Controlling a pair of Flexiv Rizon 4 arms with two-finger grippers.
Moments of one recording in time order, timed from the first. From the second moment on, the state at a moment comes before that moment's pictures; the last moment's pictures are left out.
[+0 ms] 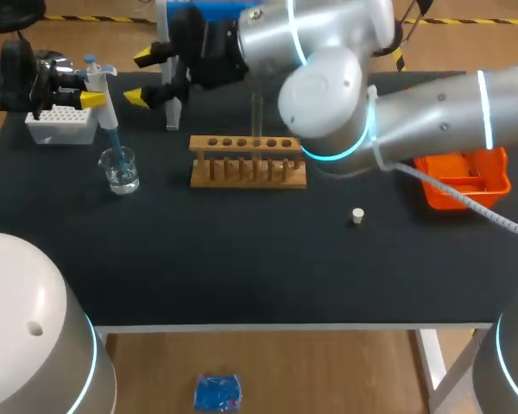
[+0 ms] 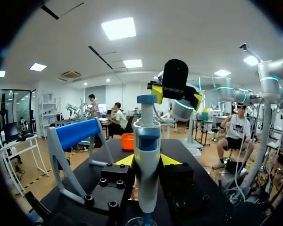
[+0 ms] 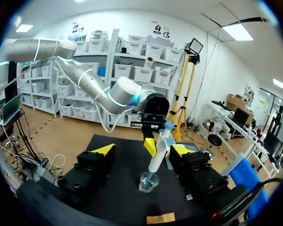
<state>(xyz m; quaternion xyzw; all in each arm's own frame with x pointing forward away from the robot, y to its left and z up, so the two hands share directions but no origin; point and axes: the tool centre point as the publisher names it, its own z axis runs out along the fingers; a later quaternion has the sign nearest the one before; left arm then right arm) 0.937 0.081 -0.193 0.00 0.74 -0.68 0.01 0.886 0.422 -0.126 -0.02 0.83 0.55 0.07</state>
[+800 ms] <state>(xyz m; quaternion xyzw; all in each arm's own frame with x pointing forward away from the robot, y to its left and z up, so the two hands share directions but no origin) 0.937 0.081 -0.193 0.00 0.74 -0.68 0.01 0.924 0.457 -0.113 0.05 0.83 0.55 0.03</state>
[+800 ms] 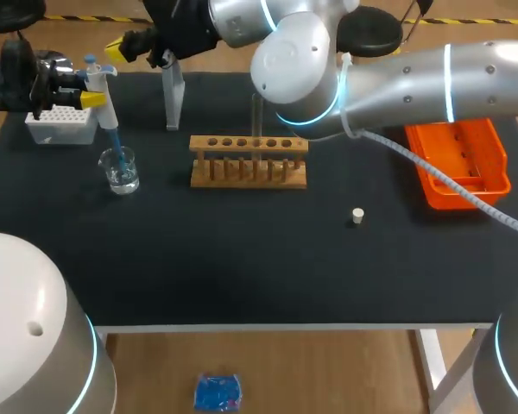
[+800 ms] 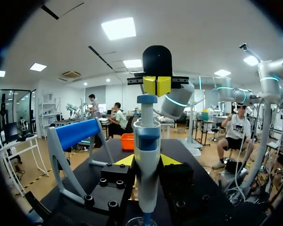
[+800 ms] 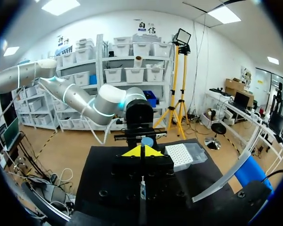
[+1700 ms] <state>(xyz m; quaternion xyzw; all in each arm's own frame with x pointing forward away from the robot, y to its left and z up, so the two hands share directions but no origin) 0.937 0.081 -0.193 0.00 0.74 -0.68 0.01 0.931 0.490 -0.105 0.08 0.84 0.53 0.05</state>
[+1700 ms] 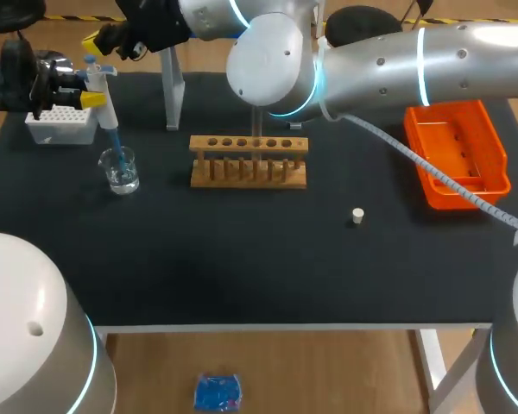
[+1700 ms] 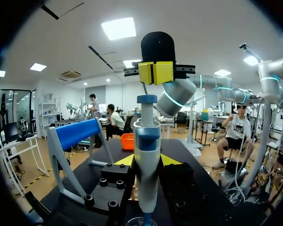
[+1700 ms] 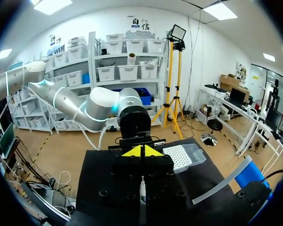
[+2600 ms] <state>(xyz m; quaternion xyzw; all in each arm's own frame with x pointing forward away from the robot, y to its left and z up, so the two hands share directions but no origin) 0.937 0.081 -0.193 0.00 0.74 -0.68 0.01 0.945 0.503 -0.117 0.09 0.85 0.52 0.05</state>
